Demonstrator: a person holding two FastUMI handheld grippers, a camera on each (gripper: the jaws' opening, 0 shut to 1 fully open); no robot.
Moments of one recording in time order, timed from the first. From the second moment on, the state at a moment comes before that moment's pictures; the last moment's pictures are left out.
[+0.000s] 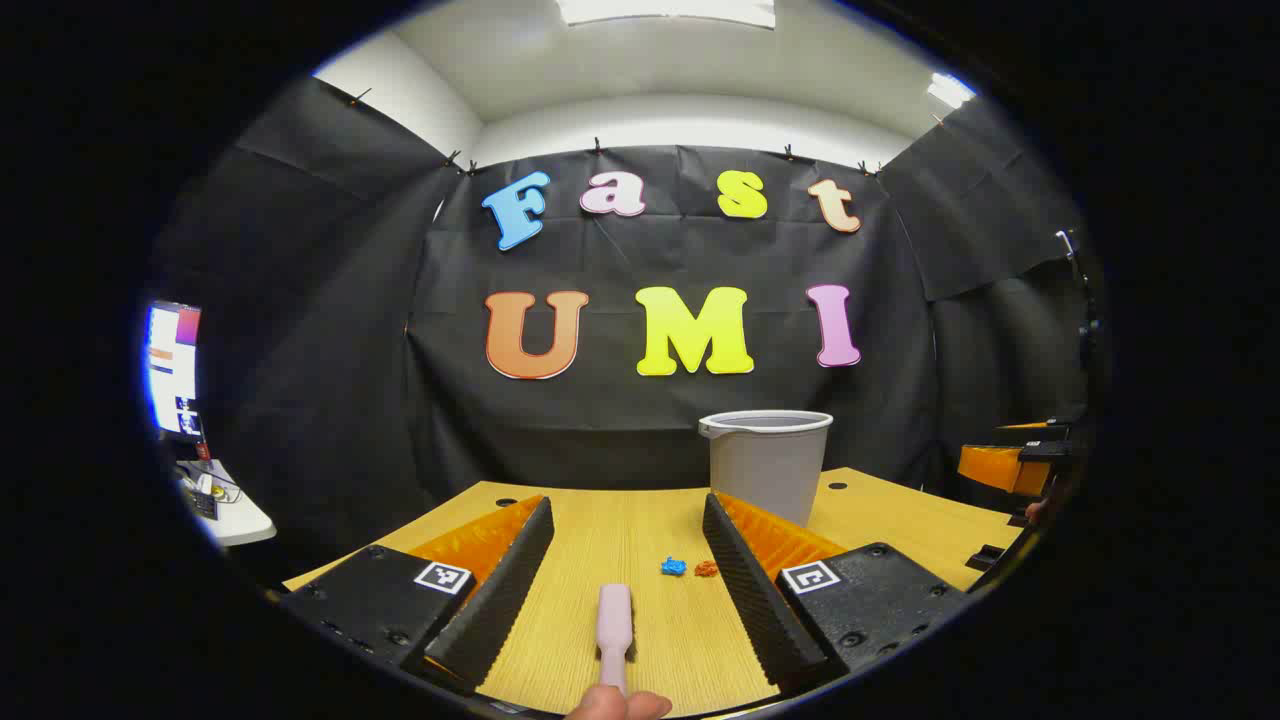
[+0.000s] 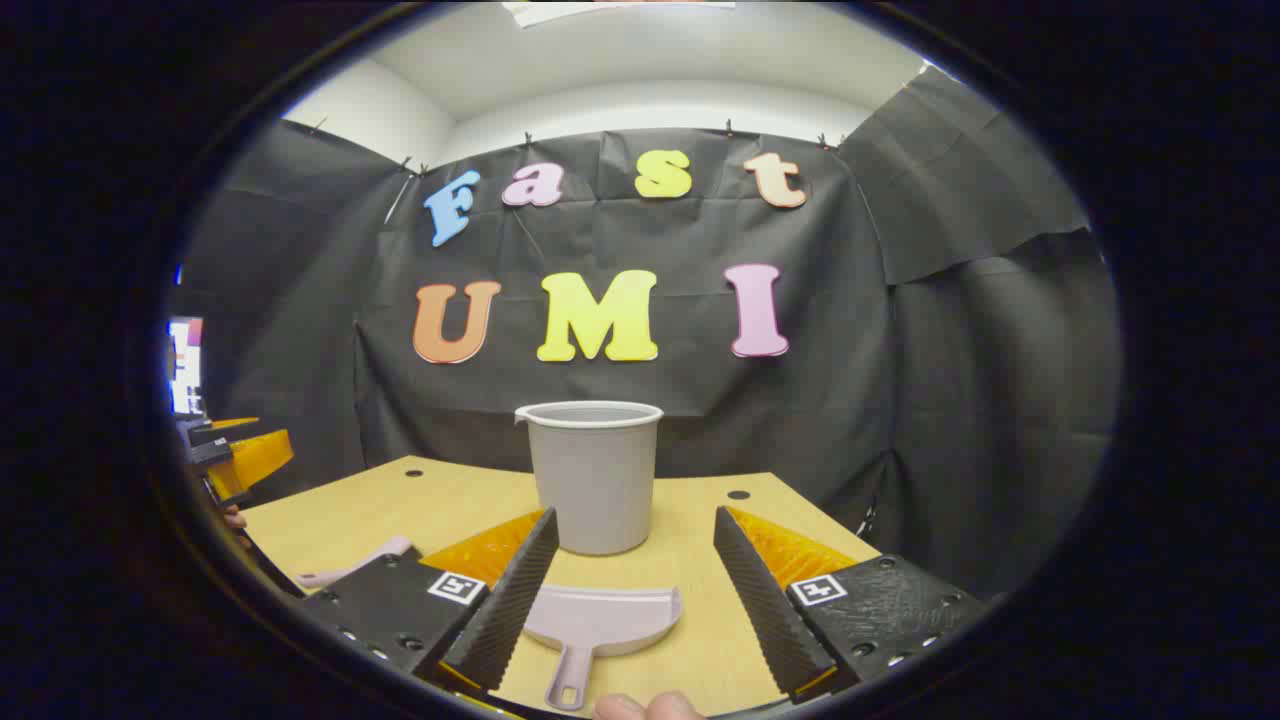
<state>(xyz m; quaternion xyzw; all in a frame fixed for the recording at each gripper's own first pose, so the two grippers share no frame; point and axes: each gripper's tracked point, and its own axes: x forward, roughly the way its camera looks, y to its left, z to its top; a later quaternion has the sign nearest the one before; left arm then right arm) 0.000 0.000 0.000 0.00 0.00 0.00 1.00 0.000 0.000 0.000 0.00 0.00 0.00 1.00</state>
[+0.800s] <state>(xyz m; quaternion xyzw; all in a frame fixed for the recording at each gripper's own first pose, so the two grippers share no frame) 0.008 0.000 -0.012 0.00 0.01 0.00 1.00 0.007 0.002 -0.006 0.00 0.01 0.00 1.00</state>
